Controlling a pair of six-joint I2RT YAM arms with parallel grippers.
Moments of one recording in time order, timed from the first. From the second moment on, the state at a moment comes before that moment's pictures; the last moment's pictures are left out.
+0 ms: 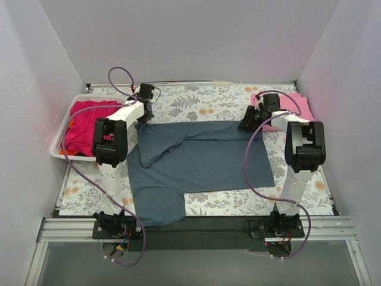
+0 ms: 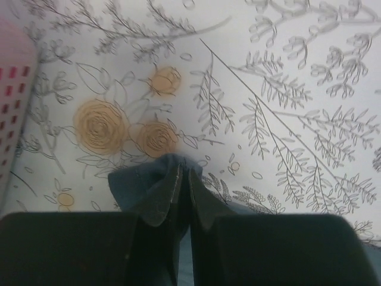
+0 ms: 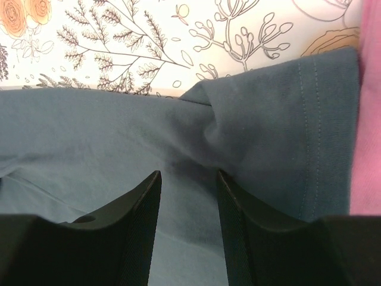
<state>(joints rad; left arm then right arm) -0.21 2.21 1.70 -0.51 -0.38 -0.41 0.04 2.00 1.31 -0.25 -0.39 0.29</state>
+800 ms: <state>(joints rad) -0.07 2.19 1.70 -0.39 -0.26 -0.60 0.02 1.99 1.29 -0.21 -0.43 0.32</state>
